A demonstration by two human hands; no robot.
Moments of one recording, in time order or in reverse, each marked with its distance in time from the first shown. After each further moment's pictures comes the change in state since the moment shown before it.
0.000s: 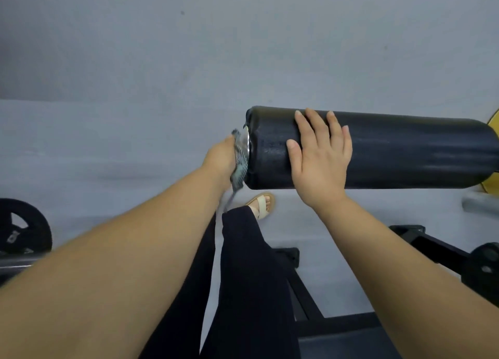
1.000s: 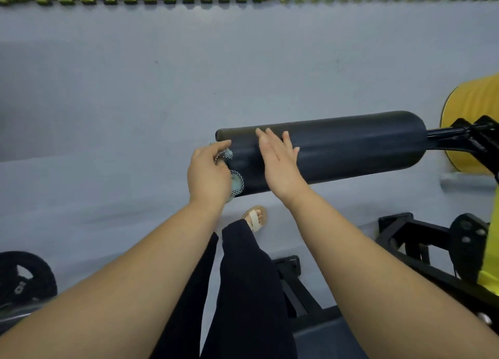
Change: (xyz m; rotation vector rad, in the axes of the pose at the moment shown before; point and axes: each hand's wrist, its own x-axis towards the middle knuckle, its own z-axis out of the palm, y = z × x) left_hand -0.094 0.009 0.013 0.477 0.192 0.665; right_hand 0.002 -0.018 -0.068 0.718 -0.458 0.394
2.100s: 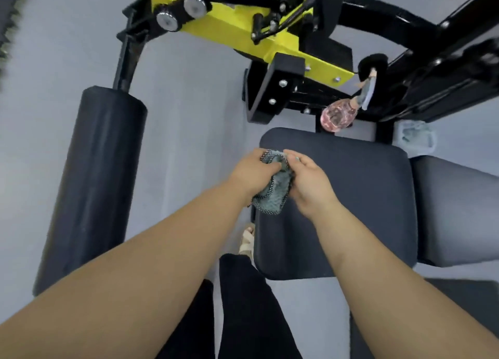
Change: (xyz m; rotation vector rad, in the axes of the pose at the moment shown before) left_hand -0.299 0.045 0.206 0.800 -1.411 0.350; right_hand -0.322 0.216 -0.028 1.718 1.254 0.534
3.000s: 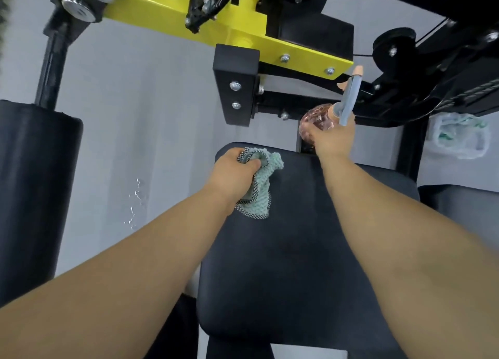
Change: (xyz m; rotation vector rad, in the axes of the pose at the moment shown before) left_hand 0.138 0.039 0.112 -0.073 0.234 -0.162; right_hand 0.261 -0.070 -0.150 -0.513 0.373 -0.302
